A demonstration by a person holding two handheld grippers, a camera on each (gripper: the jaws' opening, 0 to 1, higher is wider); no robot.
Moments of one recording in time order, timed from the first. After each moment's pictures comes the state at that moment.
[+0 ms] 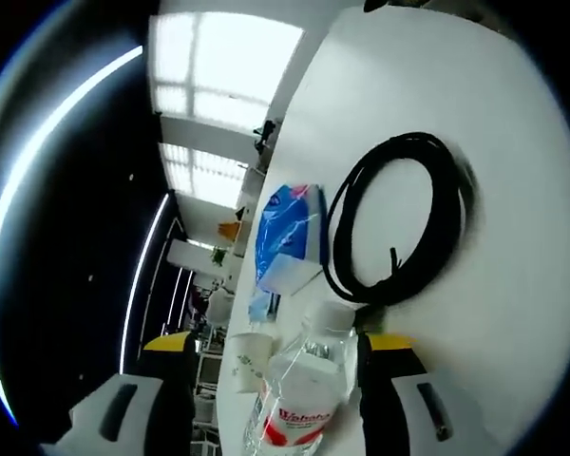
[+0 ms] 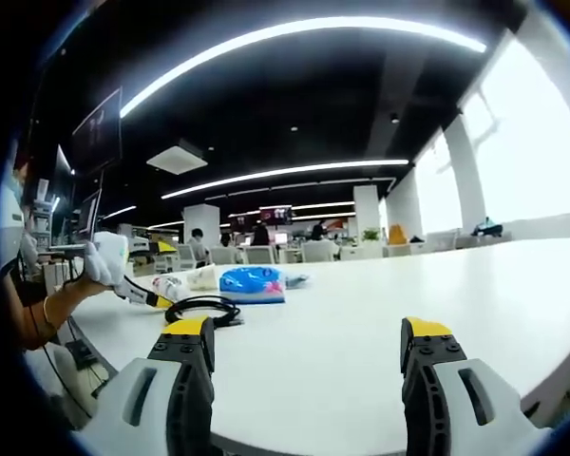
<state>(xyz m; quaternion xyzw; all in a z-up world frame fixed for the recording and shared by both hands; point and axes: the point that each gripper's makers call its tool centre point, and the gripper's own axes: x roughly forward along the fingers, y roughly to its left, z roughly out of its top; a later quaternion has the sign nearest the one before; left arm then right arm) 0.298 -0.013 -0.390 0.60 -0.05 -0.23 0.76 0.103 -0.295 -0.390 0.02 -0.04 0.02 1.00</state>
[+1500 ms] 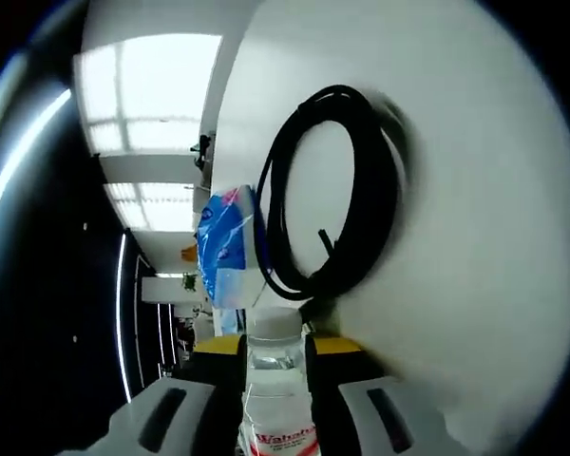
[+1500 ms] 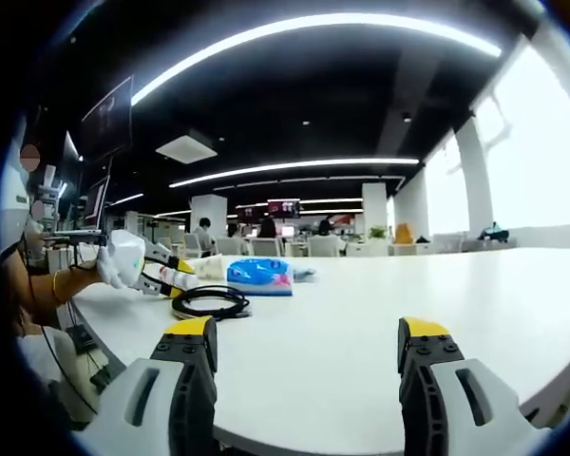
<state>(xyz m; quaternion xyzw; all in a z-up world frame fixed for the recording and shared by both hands) 0.300 -0.029 -0.426 0.70 -0.04 -0.30 0.65 0.104 -0.284 -0.395 0.00 -0.03 0.04 1.00</state>
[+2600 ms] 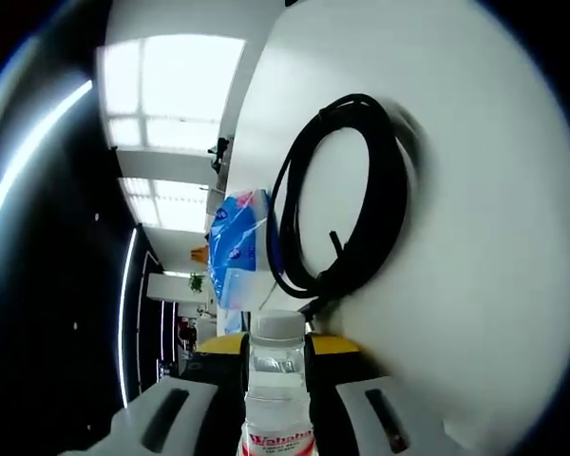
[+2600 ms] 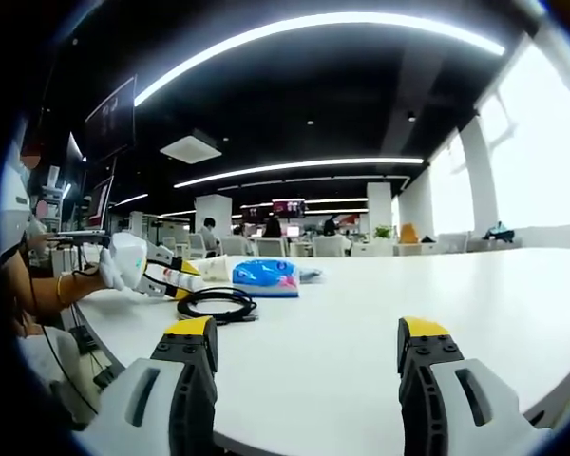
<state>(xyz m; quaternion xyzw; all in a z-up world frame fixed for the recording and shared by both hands) 0.300 -0.030 -0.422 0.66 -0.06 -0.30 0.68 0.111 -0.278 -0.394 0.00 -0.03 0.05 1.00</state>
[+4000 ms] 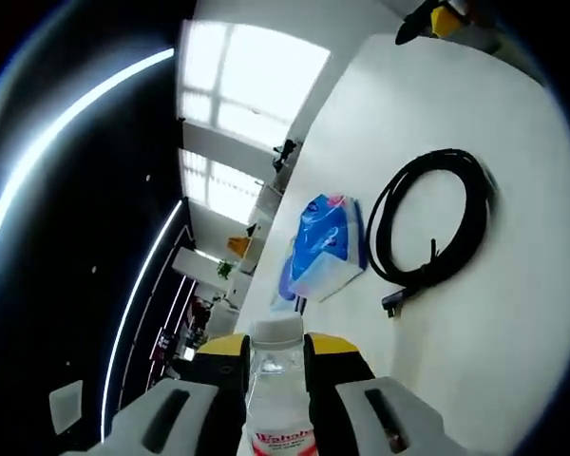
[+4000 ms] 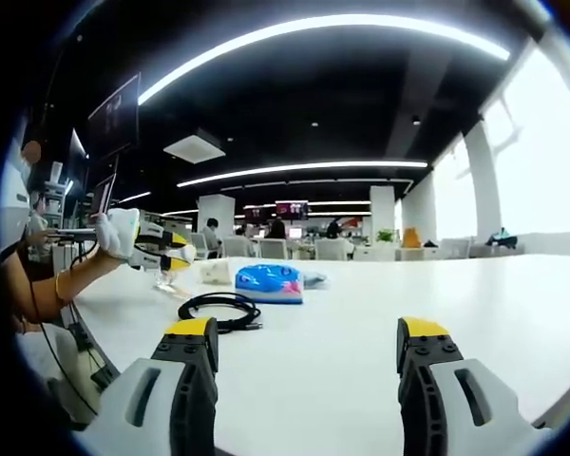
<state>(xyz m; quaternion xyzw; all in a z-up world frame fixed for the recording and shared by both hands) 0.319 0.008 -0.355 0.54 -0.09 -0.25 0.80 0.119 -0.269 -0.384 -0.01 -0.03 0.06 1.00</state>
